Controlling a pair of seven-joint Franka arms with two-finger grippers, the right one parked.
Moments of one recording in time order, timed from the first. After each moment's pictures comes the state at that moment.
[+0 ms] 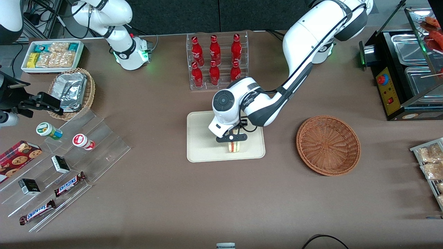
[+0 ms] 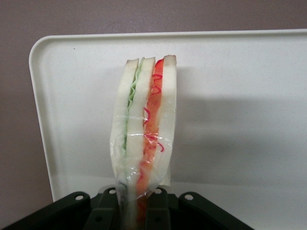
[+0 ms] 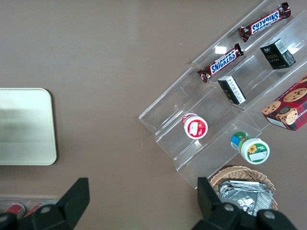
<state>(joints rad) -0.39 0.77 -0.51 -1.44 0.36 1.97 -1.03</state>
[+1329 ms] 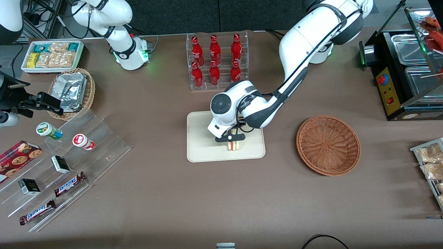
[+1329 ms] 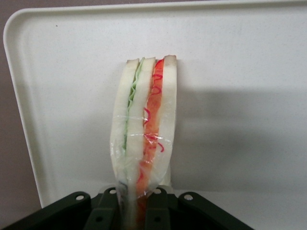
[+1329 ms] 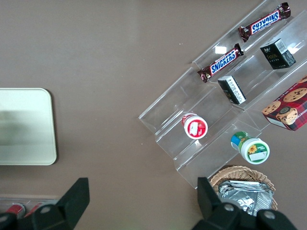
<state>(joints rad) -0.41 0.82 -0.51 -1.43 0.36 1.97 -1.04</state>
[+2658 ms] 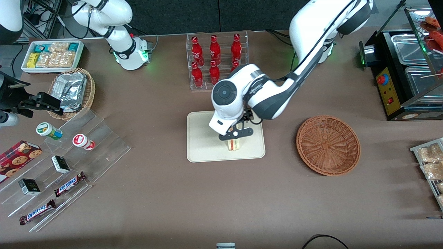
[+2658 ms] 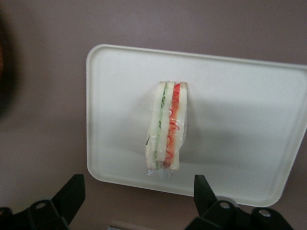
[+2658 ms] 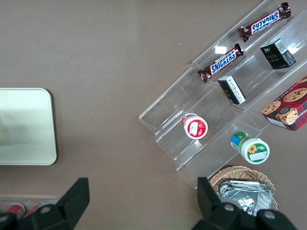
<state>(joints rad) -0.38 0.68 -0.51 -1.26 0.25 1.71 -1.05</state>
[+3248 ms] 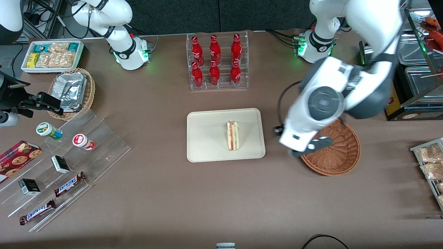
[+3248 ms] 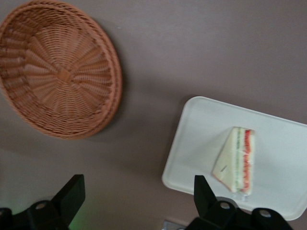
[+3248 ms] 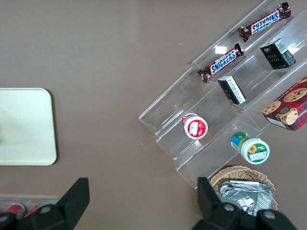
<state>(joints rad) -0.04 0.50 -0.50 -1.27 0.17 1.49 -0.82</state>
